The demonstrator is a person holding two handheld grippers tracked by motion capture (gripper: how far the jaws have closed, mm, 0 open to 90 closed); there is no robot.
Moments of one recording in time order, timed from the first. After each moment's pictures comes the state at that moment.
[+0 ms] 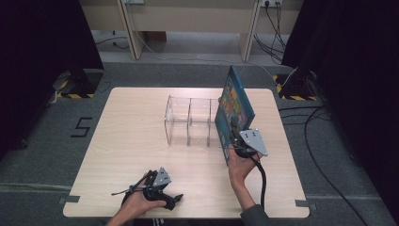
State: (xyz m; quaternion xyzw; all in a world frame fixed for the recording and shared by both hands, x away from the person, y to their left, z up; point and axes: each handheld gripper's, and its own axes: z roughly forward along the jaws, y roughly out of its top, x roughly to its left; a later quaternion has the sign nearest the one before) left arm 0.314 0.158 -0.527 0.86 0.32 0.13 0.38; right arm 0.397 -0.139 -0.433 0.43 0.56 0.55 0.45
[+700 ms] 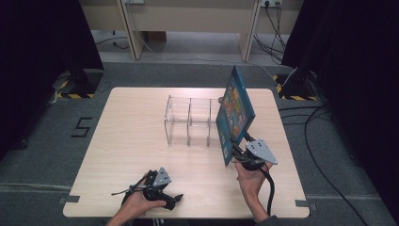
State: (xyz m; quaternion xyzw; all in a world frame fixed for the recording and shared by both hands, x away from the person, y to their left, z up) left arm 0.314 0.158 -0.527 0.86 0.31 0.13 0.38; right arm 0.366 -0.162 -0.444 0.41 0.63 0.53 0.39
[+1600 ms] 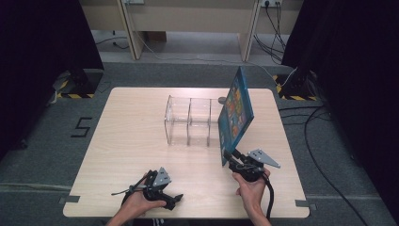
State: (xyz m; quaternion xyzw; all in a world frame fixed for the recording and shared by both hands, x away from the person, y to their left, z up) left arm 0.314 0.158 -0.526 0.86 0.31 0.13 0.38; right arm 0.350 -0.166 -0.478 0.49 0.64 0.56 0.18
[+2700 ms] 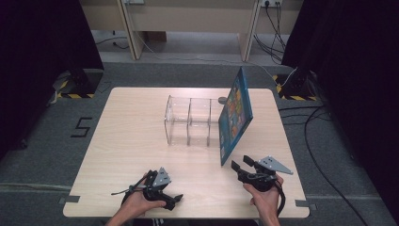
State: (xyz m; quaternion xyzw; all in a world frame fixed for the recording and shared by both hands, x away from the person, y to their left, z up) left arm 0.314 0.159 -0.526 0.86 0.31 0.13 0.38; right arm 0.327 -0.200 -0.477 0.47 0.68 0.53 0.18
